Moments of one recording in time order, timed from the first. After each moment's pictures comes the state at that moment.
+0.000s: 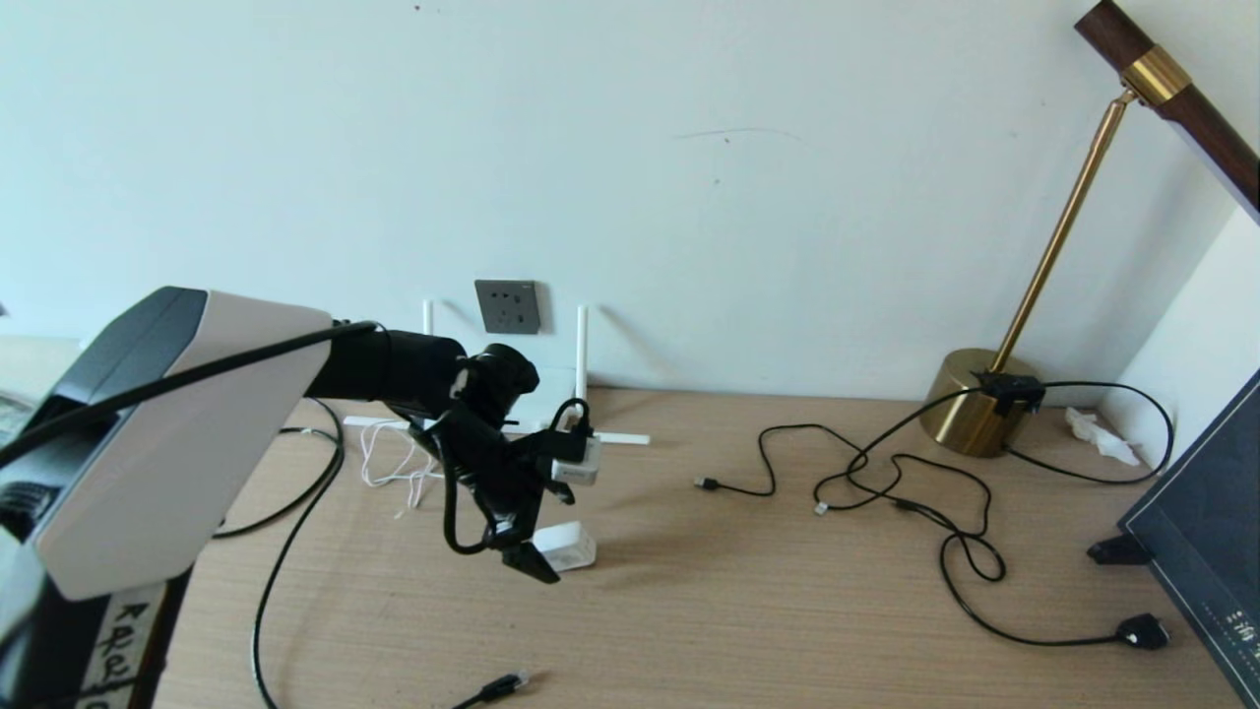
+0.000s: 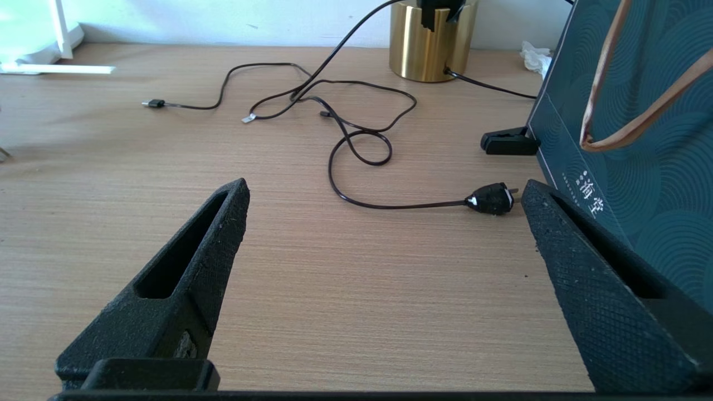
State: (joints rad) left arm -0.34 2.32 -1.77 0.72 -0.41 1.24; right arm 0.01 0.00 0.00 -0.01 -0.02 0.04
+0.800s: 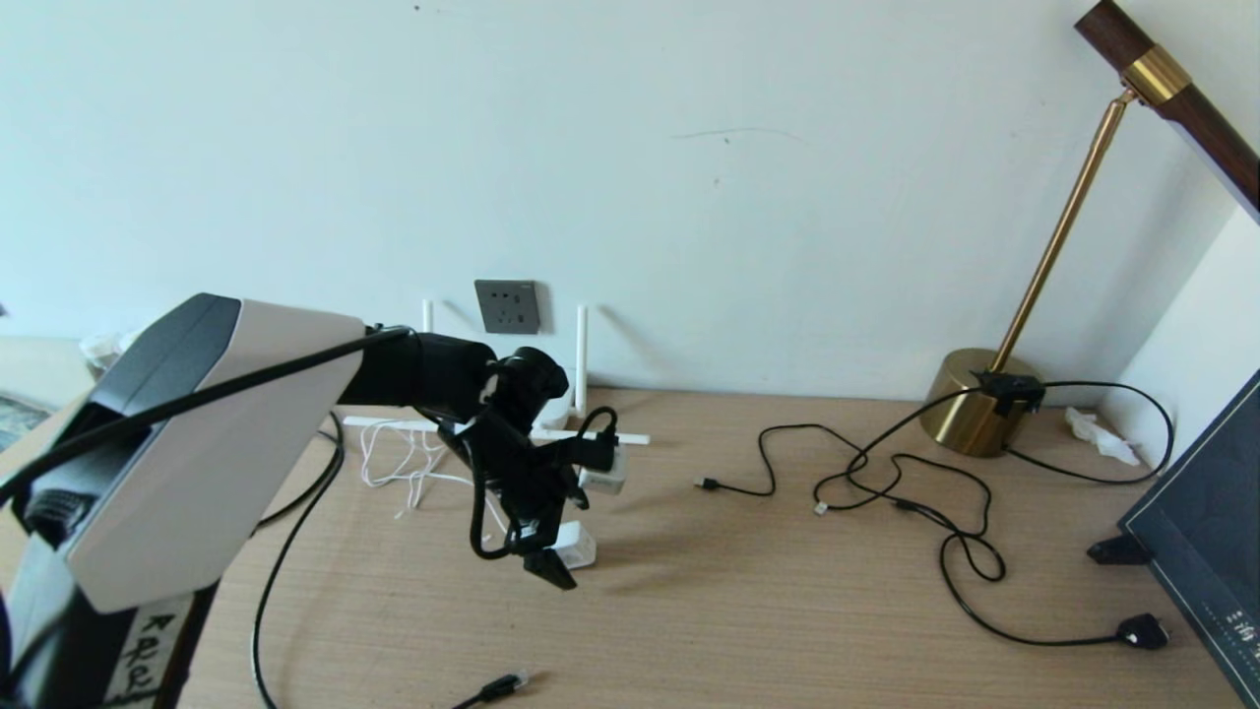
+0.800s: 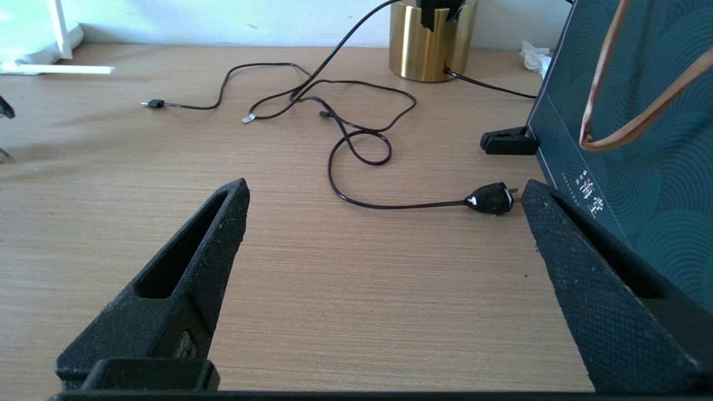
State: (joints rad) left arm -0.41 2.33 -1.81 0.73 -0.33 1.18; right arm 0.01 0.00 0.00 -0.01 -0.02 0.04
